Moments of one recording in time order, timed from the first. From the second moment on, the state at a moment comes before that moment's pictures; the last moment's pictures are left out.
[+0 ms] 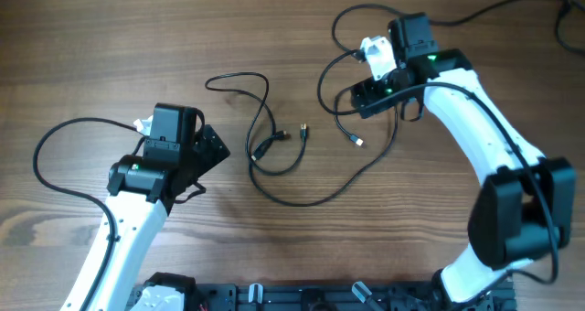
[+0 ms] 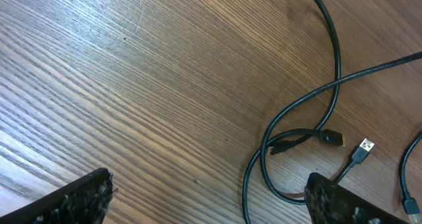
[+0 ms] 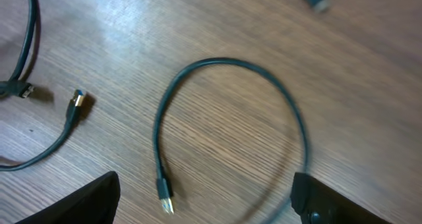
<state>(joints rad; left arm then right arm) -0.18 1.15 0.87 -0.85 -0.10 -0.77 0.23 1.83 1.40 -0.77 -0.19 -0.23</state>
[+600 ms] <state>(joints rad) -0.18 1.15 0.87 -0.85 -0.08 -0.76 0.27 2.06 1.40 -0.92 -0.31 -0.16</state>
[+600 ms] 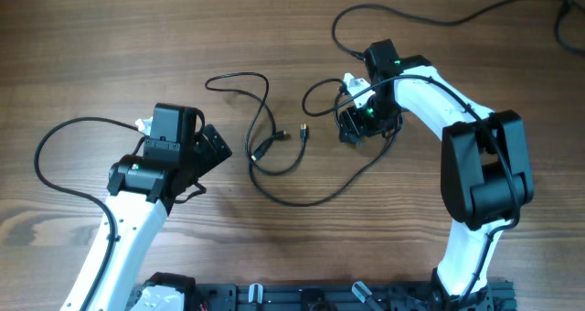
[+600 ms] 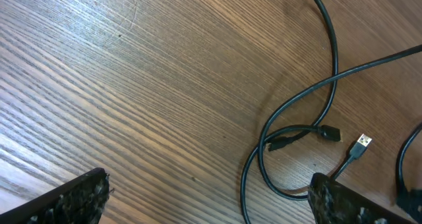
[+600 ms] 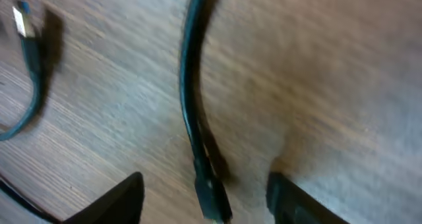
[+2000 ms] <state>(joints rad) -0.45 1.52 0.87 -0.82 0.01 -0.60 0.20 1.93 1.50 -0.85 -0.50 -0.08</state>
